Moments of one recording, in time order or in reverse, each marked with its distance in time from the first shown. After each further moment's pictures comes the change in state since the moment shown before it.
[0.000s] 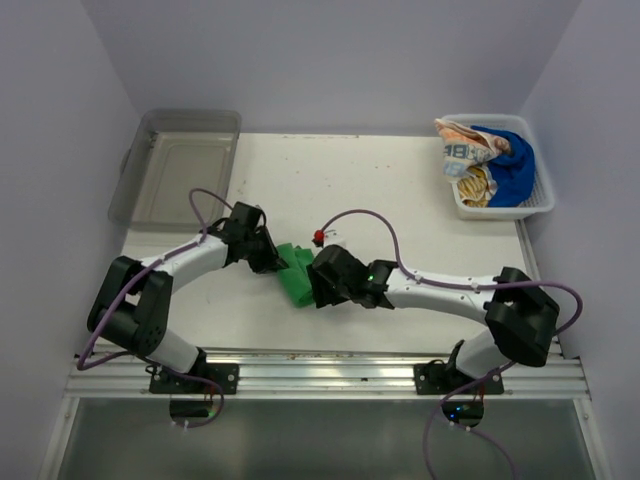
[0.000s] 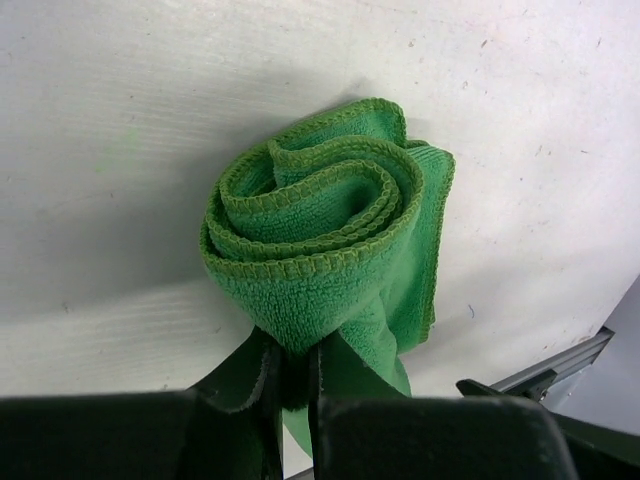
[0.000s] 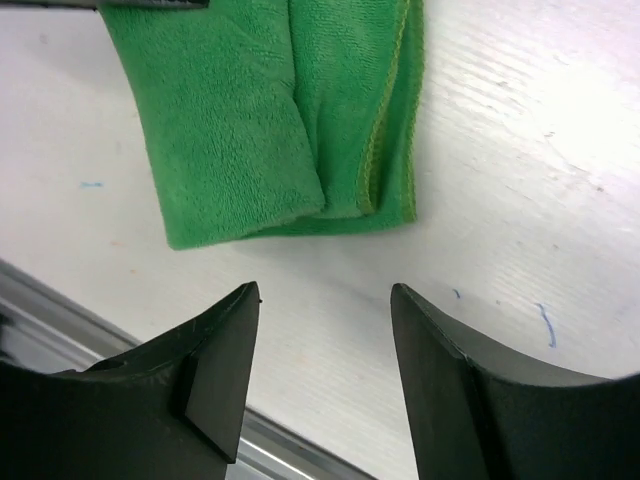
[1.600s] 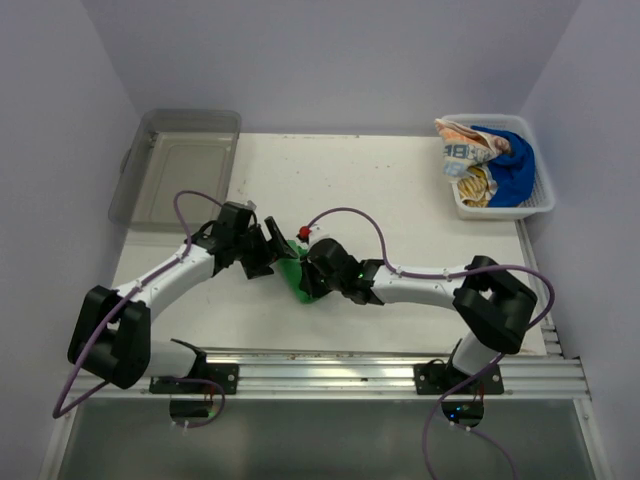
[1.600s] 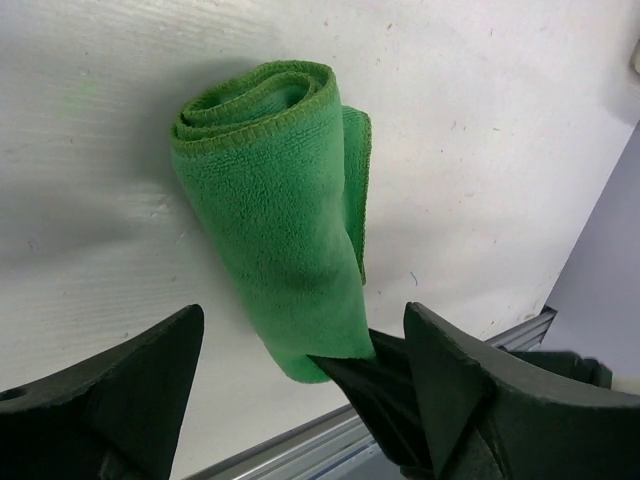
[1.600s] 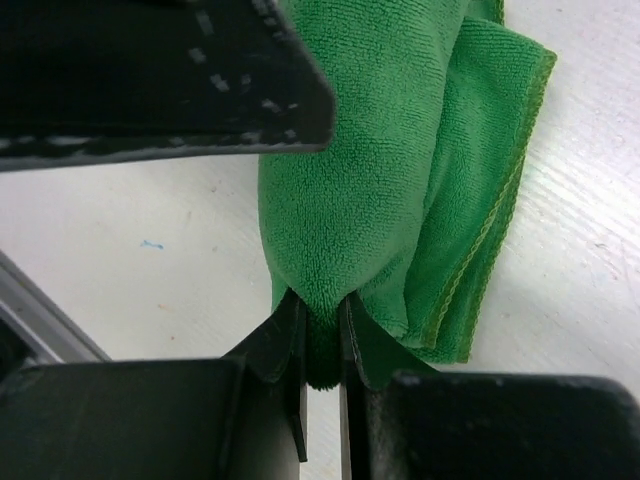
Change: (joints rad) left arm 0.003 -0.176 -0.030 -0.037 0.029 -0.061; right arm 0.027 0.142 0.025 0.266 -0.018 -0.161
